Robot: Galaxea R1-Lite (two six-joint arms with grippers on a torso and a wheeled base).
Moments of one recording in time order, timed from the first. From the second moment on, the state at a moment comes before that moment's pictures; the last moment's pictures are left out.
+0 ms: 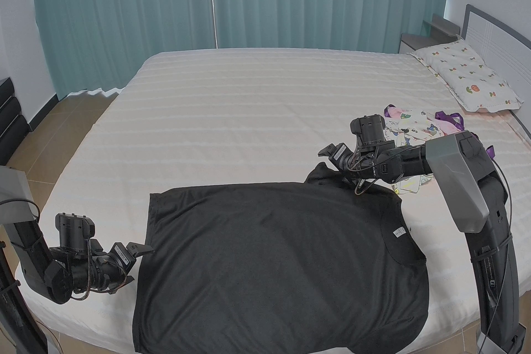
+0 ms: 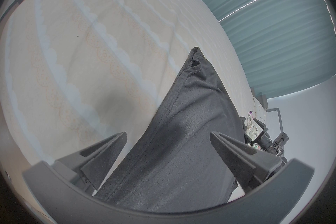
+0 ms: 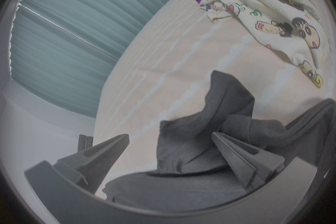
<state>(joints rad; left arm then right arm) 0.01 2.00 -0.21 -1.01 -0.27 -0.88 0.31 2.59 -1.90 -0.11 0.03 0.93</state>
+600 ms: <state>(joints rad) 0.01 2.00 -0.21 -1.01 -0.27 -0.88 0.21 2.56 -1.99 -0.04 0.03 0.84</state>
